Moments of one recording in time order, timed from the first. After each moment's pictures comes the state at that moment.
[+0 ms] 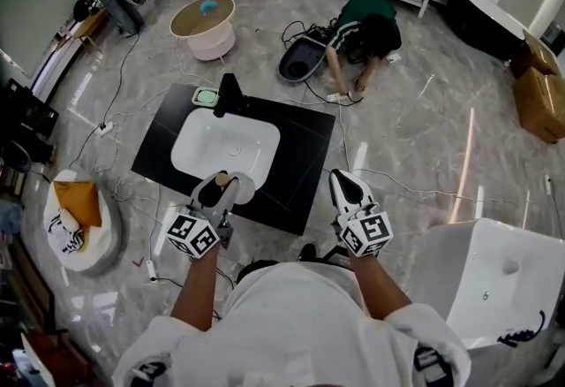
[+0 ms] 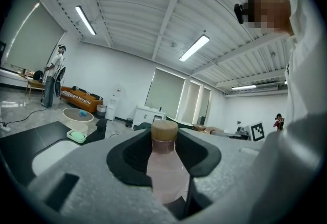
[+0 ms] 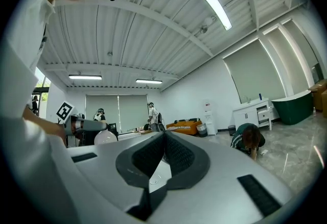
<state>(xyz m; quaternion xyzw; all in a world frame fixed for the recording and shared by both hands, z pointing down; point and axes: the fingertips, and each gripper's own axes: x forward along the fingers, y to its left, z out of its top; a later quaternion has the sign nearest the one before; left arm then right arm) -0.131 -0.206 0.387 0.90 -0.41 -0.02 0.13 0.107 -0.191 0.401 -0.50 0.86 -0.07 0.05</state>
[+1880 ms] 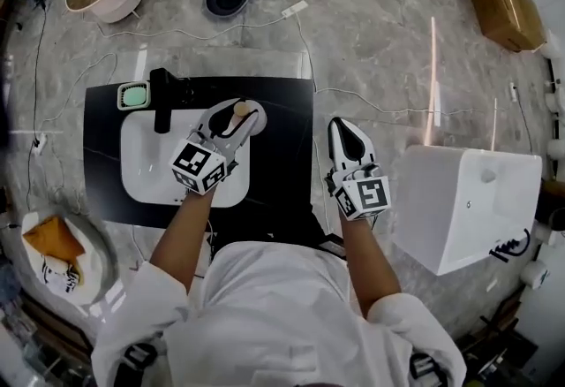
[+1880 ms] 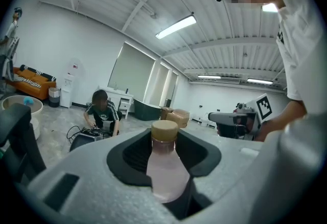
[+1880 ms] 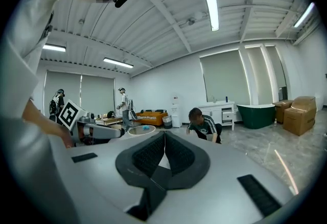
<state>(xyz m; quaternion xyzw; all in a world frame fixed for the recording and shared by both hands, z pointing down) -0.003 -0.469 0.495 0.97 -0.17 0.05 0.14 0.139 -0.379 0.461 -0.67 0.74 -0.08 -0.03</state>
